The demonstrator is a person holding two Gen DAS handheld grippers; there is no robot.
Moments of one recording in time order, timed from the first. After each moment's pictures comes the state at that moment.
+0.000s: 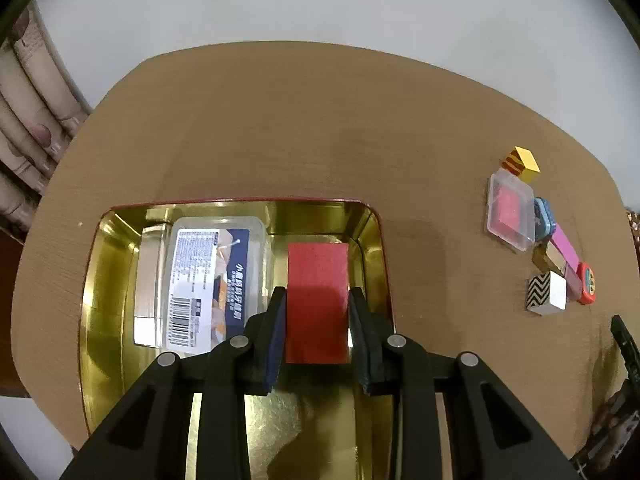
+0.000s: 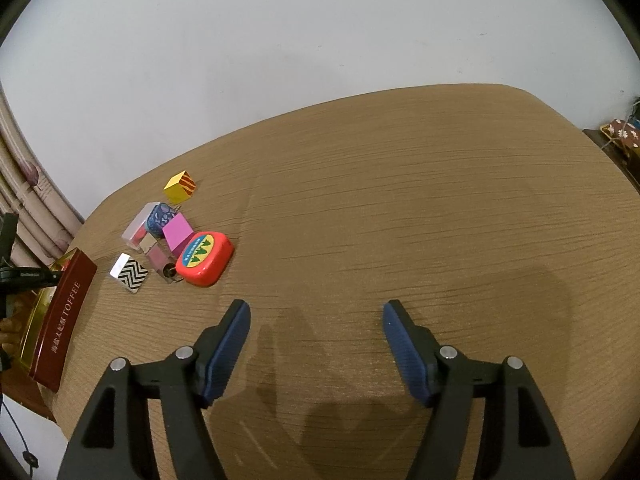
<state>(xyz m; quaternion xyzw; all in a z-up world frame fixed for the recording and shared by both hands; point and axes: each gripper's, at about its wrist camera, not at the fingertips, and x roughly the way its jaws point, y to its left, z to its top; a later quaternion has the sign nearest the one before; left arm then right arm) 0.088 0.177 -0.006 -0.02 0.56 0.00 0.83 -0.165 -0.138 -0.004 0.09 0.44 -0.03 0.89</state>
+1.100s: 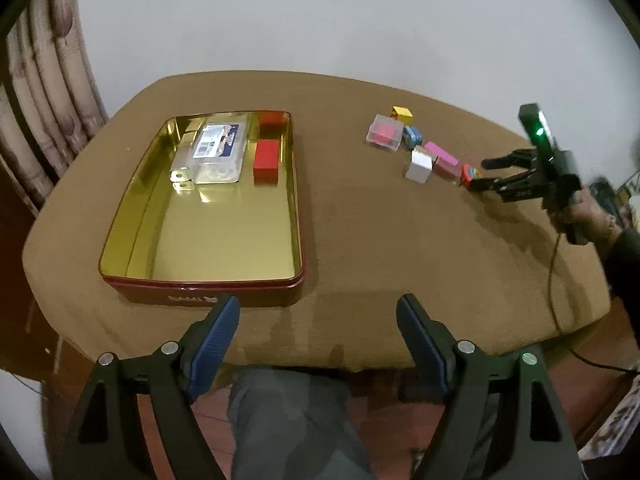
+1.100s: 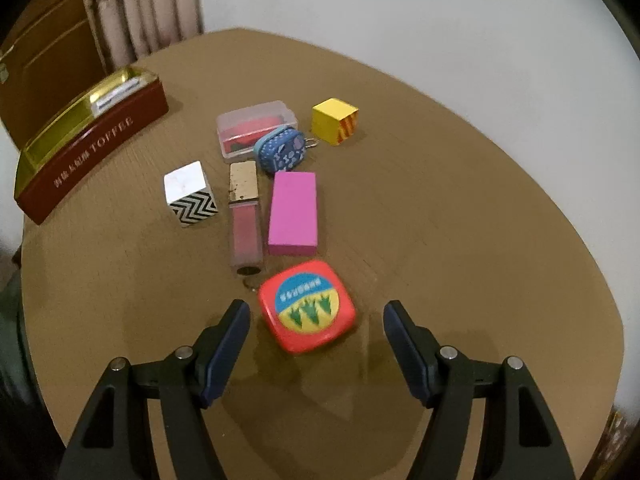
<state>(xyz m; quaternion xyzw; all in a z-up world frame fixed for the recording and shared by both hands) -0.134 0.138 0.050 -0.04 0.48 -0.05 0.87 -0.028 -0.057 -0.013 -0.25 0.54 0.24 0.77</state>
